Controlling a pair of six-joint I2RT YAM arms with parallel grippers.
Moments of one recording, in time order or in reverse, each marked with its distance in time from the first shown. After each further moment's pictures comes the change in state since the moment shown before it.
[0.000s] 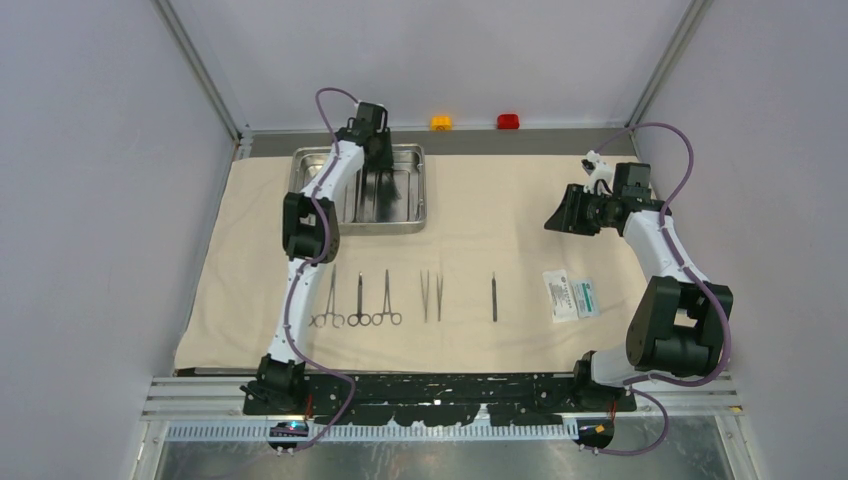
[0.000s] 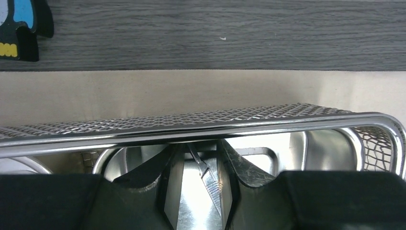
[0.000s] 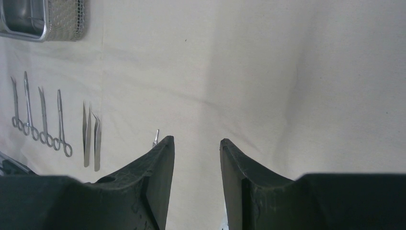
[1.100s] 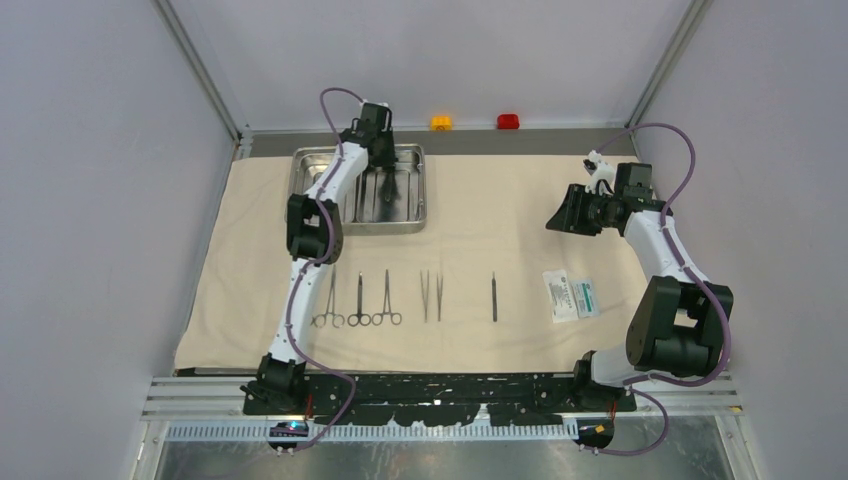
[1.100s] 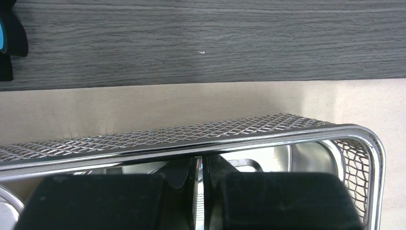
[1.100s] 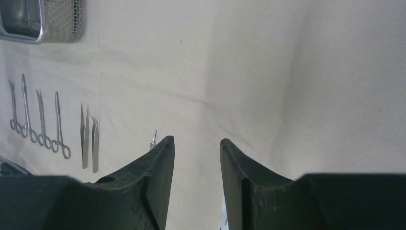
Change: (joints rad) left arm -0.019 0.043 0.050 0.039 0.019 -0.001; right arm -0.010 0.000 0.000 0.000 0.007 0.000
